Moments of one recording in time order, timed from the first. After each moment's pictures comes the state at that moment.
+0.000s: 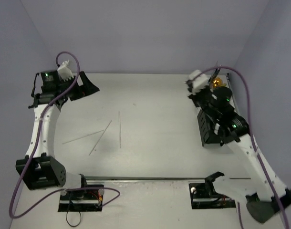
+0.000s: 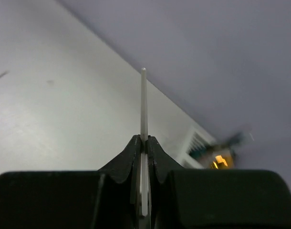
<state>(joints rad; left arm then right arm) 0.13 1.39 1.43 -0.63 0.62 -0.31 0.50 1.04 1.19 -0.33 0.02 -0.48</state>
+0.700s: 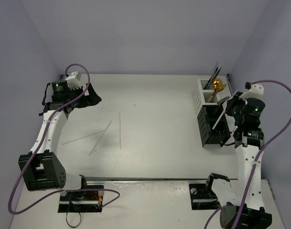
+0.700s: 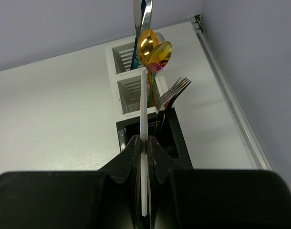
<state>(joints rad) 0.09 1.36 1.19 -0.43 0.48 -0.20 -0.24 0.88 0.96 -0.36 -0.08 0.14</state>
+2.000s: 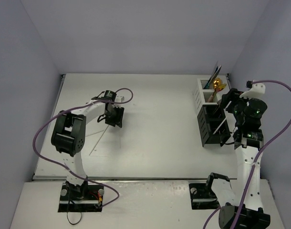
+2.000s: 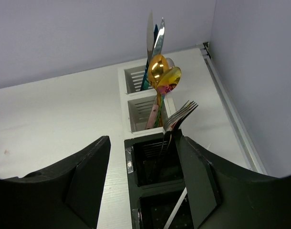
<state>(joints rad) -0.30 1.89 1.28 -0.61 0.21 -0.12 -0.26 0.86 0.92 -0.23 -0.15 0.13</state>
